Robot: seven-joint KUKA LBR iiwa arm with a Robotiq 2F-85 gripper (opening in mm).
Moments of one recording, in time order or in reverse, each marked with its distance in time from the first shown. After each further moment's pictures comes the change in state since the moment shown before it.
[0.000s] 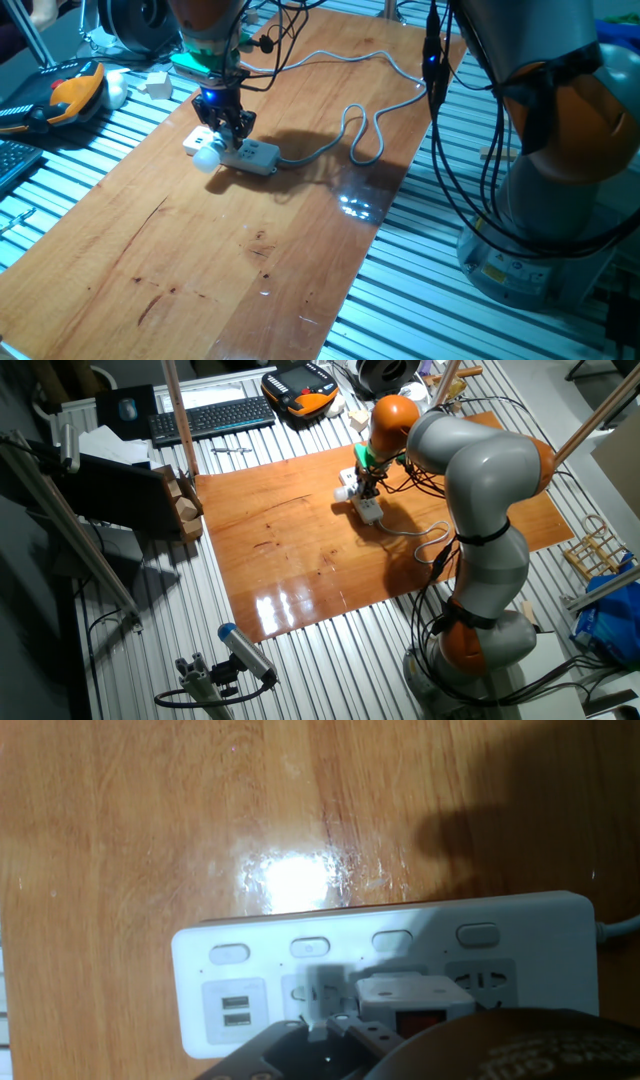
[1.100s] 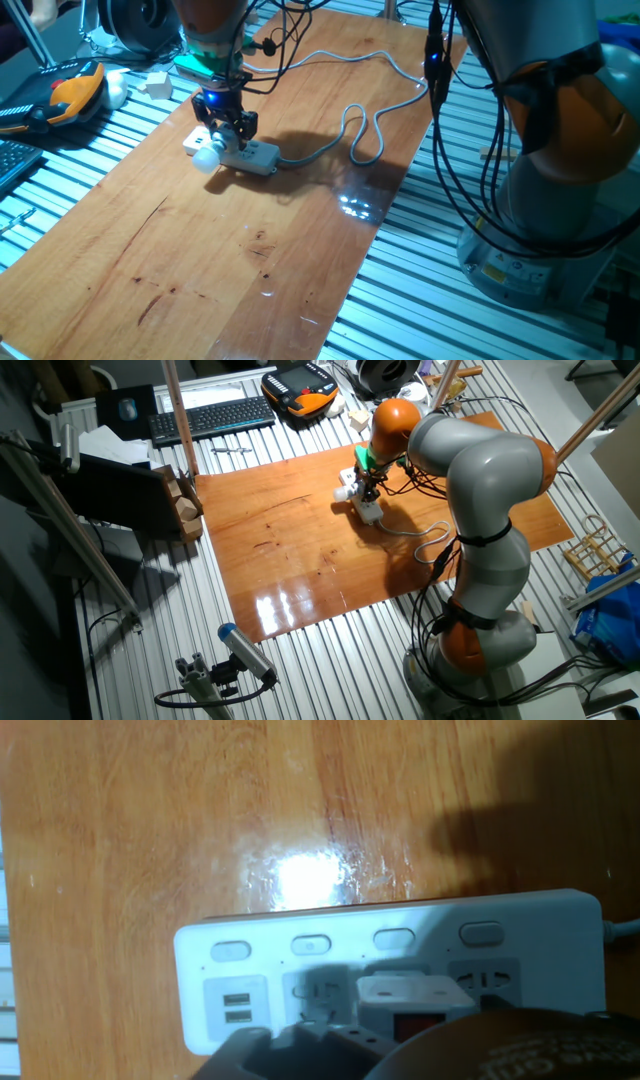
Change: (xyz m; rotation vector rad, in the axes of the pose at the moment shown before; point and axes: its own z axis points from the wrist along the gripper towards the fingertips) arm 0.001 0.000 0.001 -0.036 0.002 -0.005
